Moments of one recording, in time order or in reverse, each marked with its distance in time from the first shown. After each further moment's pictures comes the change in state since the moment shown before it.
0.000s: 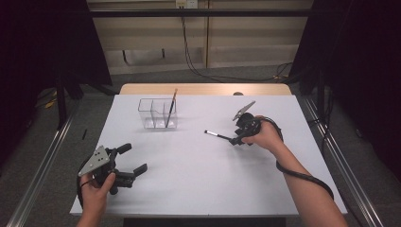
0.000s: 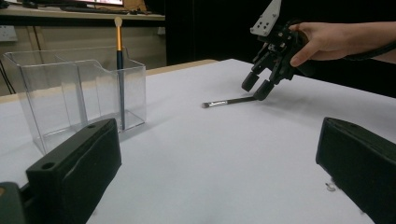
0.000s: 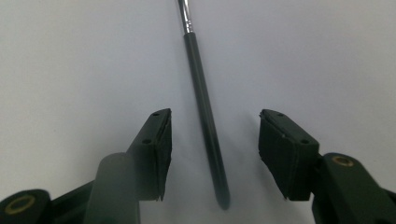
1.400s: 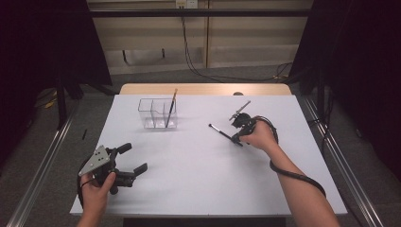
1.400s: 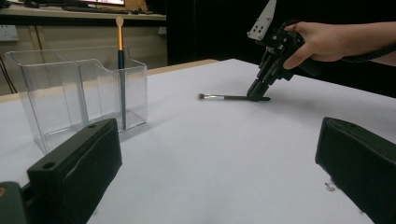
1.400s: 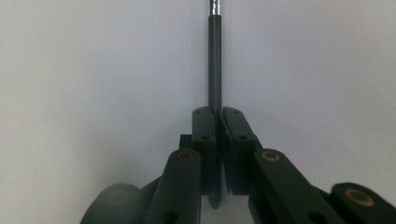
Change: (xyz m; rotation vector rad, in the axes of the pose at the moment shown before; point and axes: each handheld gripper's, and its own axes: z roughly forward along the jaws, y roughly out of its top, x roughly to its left) left arm 0.001 0.000 0.001 -0.002 0.003 -0.002; right arm 0.007 0.008 0.005 0.083 -0.040 0.107
